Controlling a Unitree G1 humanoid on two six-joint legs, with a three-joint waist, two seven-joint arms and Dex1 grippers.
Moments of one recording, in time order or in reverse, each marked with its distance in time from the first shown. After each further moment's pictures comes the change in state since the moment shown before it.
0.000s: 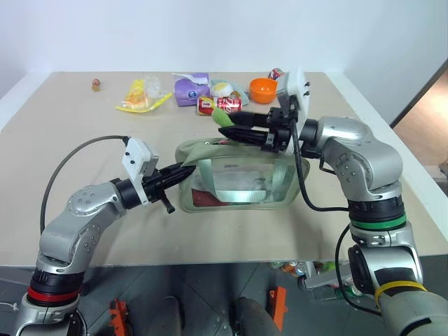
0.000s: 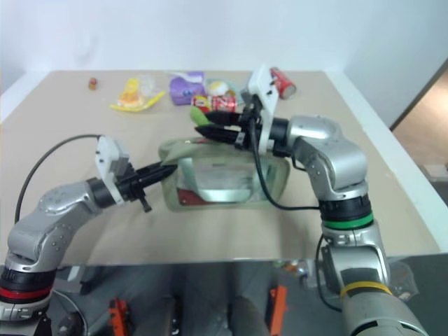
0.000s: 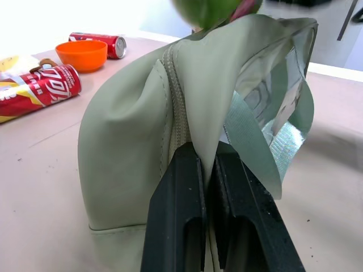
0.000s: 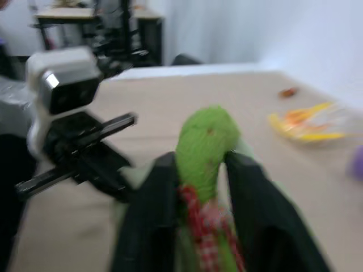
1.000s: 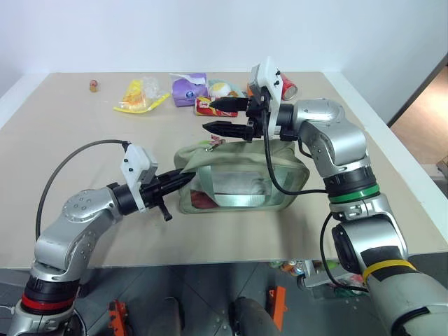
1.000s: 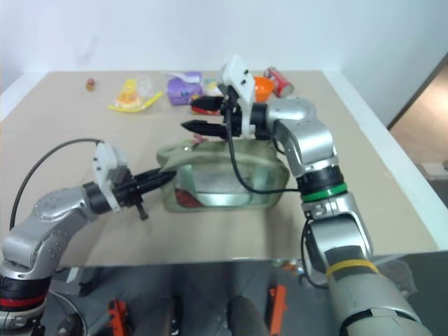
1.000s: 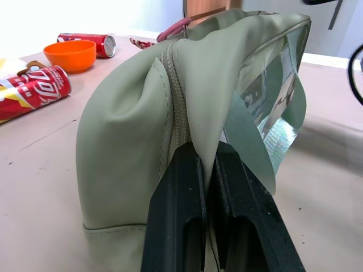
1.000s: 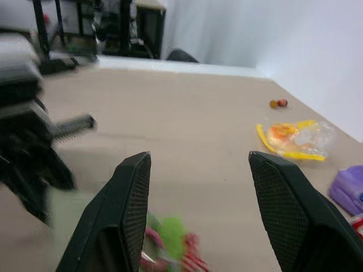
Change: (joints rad) left arm 0.072 0.027 0.000 -0.068 0.001 -0.012 -0.044; right arm -0.224 0.085 0.115 0.475 -0.202 -0.301 0.146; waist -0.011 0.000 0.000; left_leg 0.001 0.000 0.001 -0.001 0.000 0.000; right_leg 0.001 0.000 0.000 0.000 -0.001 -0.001
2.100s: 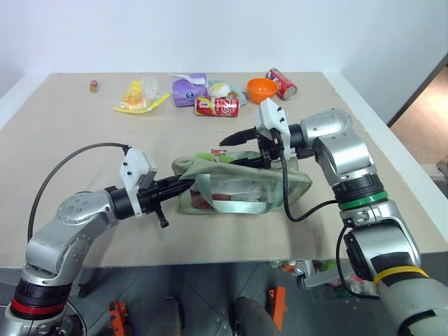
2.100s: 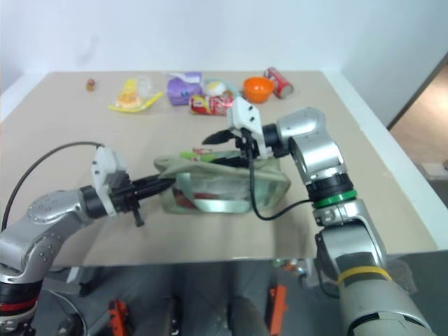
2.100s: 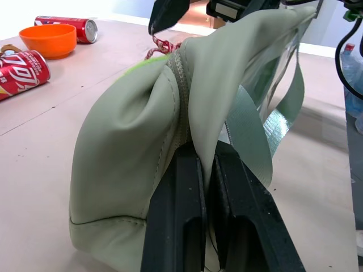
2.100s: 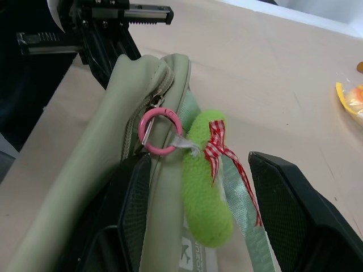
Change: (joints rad) left arm 0.001 0.042 0.009 -0.014 -0.029 0.043 -0.006; right arm 0.079 -0.065 0.046 -0.009 -0.094 -0.133 0.313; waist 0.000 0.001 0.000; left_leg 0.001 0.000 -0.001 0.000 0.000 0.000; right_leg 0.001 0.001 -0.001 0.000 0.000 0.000
